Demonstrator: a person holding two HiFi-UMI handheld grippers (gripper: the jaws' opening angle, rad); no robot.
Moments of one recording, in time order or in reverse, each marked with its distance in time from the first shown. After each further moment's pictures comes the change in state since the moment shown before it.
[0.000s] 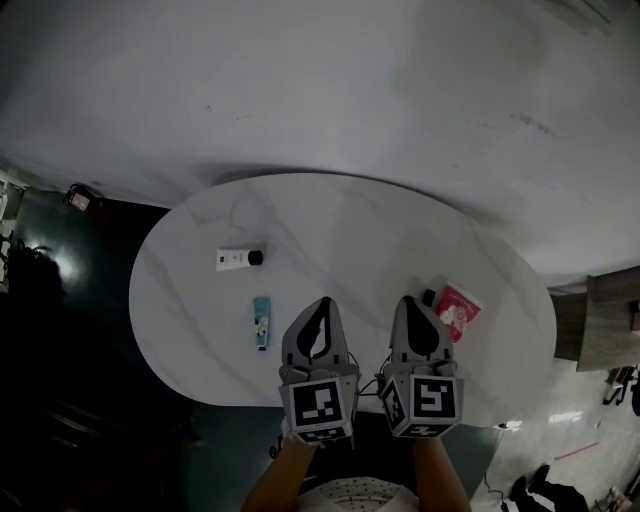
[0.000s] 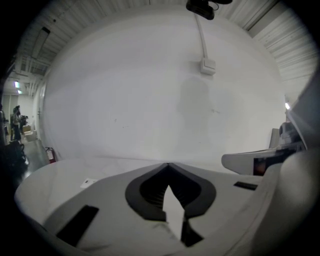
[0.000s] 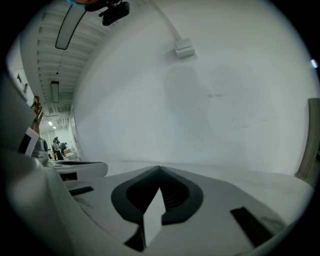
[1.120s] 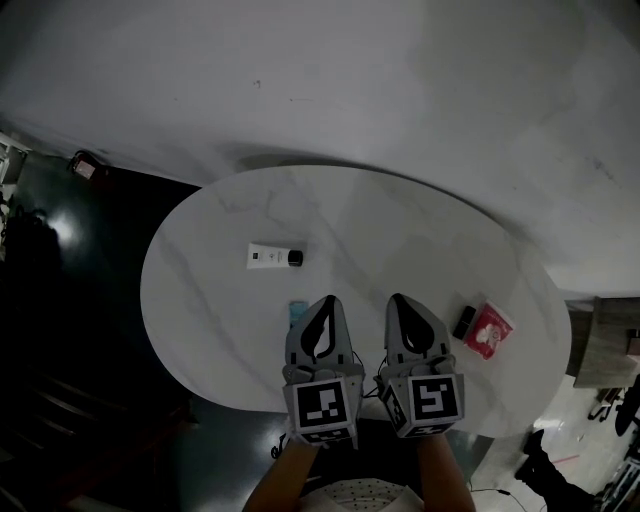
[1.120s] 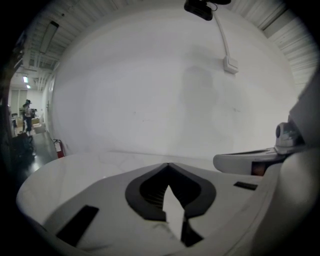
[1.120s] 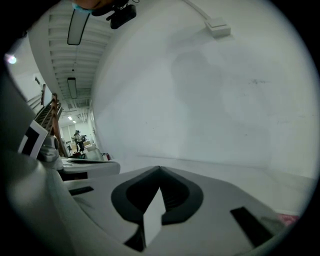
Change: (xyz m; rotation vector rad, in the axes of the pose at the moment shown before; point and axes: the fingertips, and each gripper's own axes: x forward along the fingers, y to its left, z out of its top) left arm 0.014 0.095 -0.013 -0.079 0.056 0.071; right arm 0.068 0.103 -0.013 -0.098 0.067 0.203
